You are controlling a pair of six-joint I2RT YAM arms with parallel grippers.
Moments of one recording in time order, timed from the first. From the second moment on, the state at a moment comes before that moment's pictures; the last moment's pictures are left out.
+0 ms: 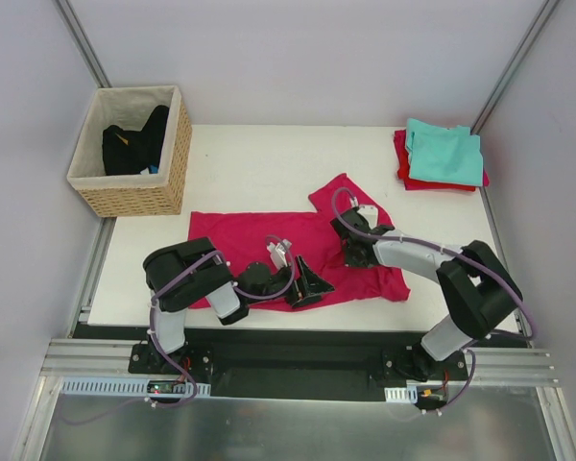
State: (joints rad) left arm -0.96 1.90 0.36 1.29 0.28 -1.33; right arm 0.68 1.57 0.83 -0.47 0.42 0.68
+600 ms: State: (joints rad) left arm -0.96 1.93 0.37 1.32 0.28 -1.36; right arm 0.57 1.72 1.03 -0.50 0.40 0.63
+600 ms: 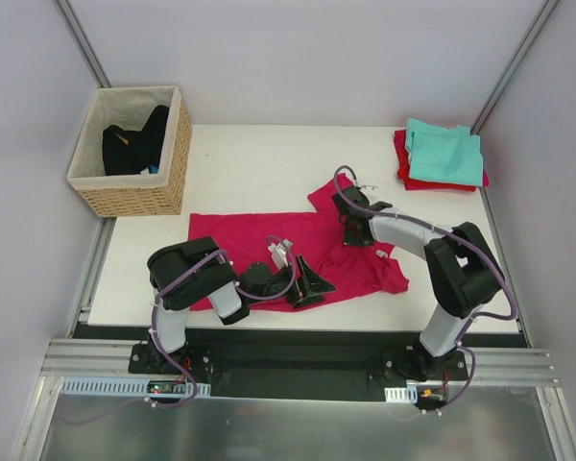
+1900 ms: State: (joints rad) left arm -0.97 1.94 0.39 1.32 0.31 -1.36; right arm 0.64 1.53 1.00 -0.58 0.36 0.63
